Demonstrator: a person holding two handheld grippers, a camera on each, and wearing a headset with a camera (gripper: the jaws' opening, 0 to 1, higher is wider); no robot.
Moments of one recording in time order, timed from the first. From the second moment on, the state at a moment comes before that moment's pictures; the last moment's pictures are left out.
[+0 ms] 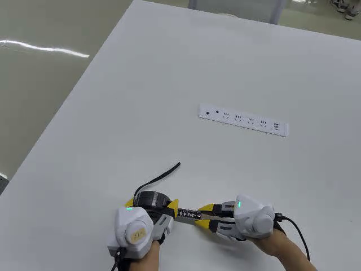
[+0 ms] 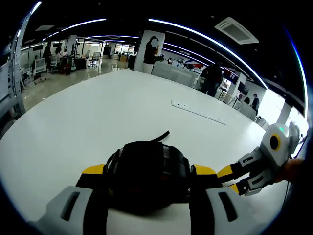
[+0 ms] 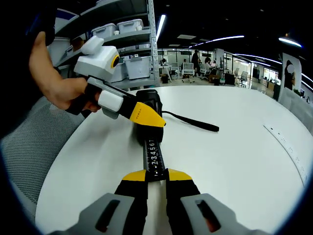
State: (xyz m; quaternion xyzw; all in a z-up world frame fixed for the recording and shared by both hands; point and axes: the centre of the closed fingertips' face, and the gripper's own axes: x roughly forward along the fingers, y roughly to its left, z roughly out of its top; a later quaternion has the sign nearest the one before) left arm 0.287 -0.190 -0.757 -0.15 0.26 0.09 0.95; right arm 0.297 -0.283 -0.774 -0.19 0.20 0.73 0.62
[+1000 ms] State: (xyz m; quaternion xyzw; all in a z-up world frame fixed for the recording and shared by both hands) left arm 0.288 -0.189 -0.757 -0.15 0.26 0.09 0.95; right arm 0.290 -0.257 -0.774 -0.19 0.20 0.74 0.62
